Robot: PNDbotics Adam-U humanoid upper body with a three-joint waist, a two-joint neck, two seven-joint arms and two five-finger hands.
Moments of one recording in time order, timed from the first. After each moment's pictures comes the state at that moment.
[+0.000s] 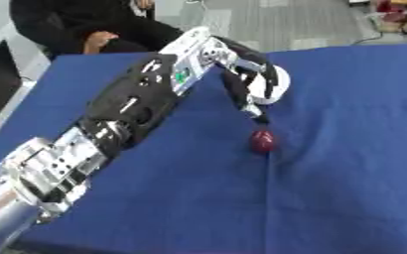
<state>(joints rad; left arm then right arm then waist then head) -1.05 0.32 -0.45 -0.99 -0.67 -0.33 -0.77 -0.55 -0.29 0.16 -1.99 0.05 -0.41 -0.18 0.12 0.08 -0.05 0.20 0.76</state>
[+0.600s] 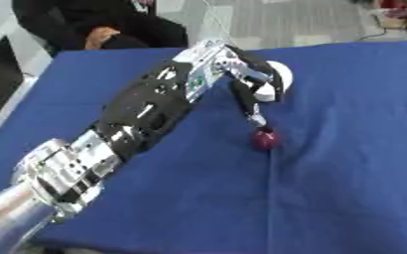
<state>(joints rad) -1.04 0.28 -0.45 -0.94 -0.78 -0.36 -0.74 -0.56 -0.28 0.16 -1.99 0.04 -0.41 -0.17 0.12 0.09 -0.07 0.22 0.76</state>
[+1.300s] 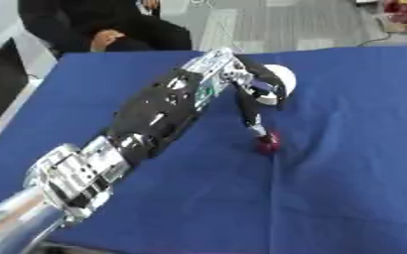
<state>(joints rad) -1.03 0.26 -0.44 -0.92 -0.89 -0.41 -0.69 -0.57 -0.28 0.16 -1.99 0.04 -0.41 -0.17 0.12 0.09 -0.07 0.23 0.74</state>
